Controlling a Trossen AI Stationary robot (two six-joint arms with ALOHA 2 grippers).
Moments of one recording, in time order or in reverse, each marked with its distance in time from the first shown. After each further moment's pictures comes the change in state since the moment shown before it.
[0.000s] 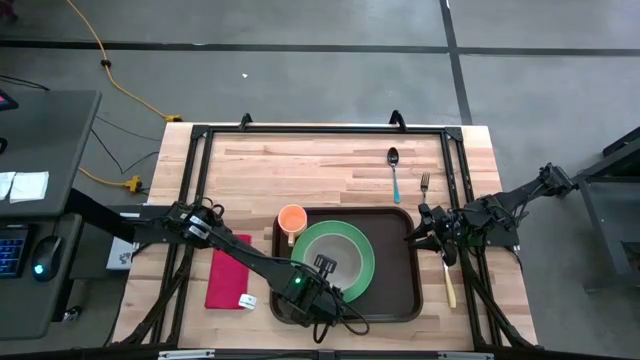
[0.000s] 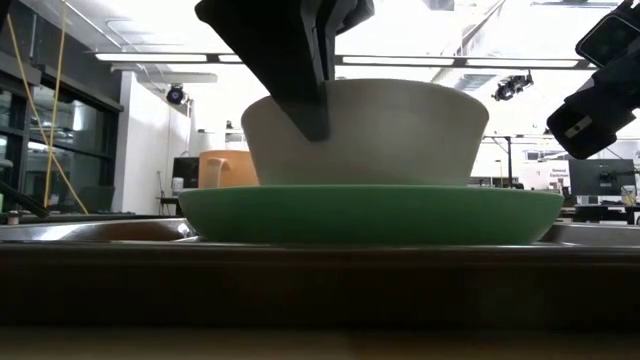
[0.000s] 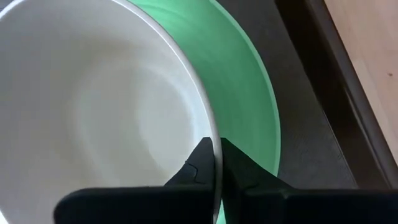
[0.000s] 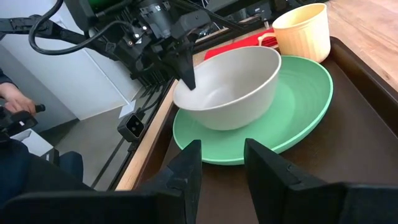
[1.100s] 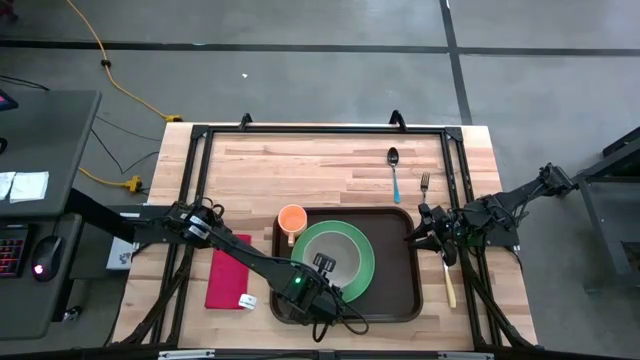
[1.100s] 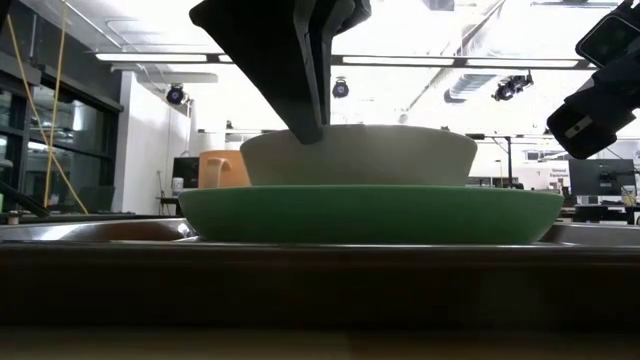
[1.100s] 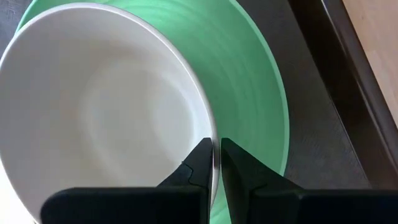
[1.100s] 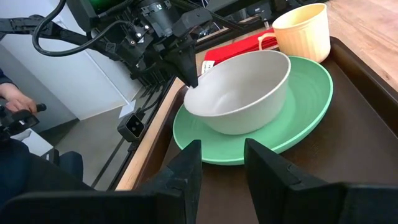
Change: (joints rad) left arm 0.001 0.000 0.001 -0.023 -0.016 0.000; right arm 0.000 0.000 0.000 0.000 0.000 0.000
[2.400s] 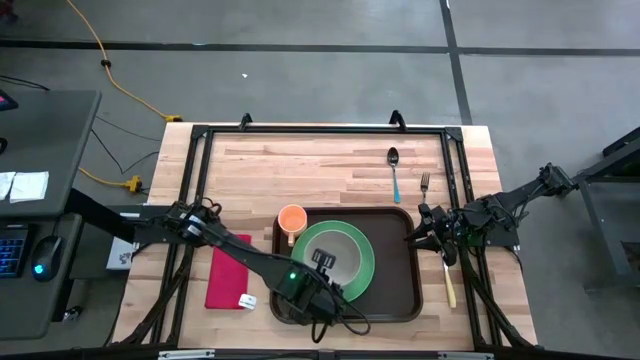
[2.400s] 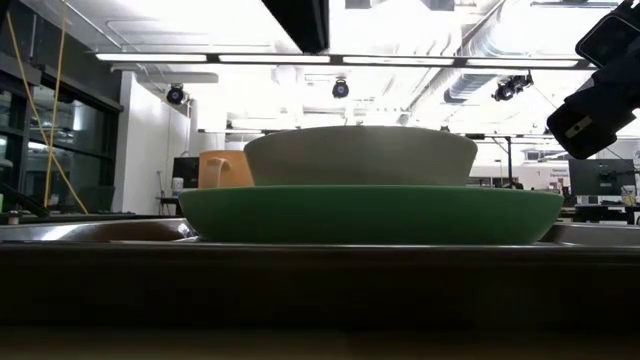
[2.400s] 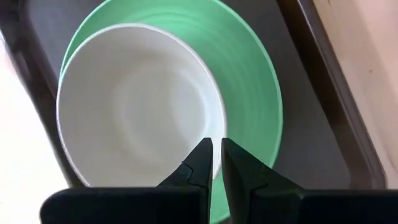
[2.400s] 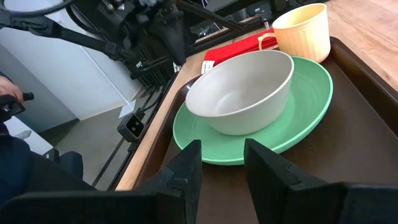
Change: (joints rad) left arm -0.008 -0.008 0.187 -0.194 -0.015 -0.024; right arm 0.000 0.000 0.000 0.000 0.000 0.000
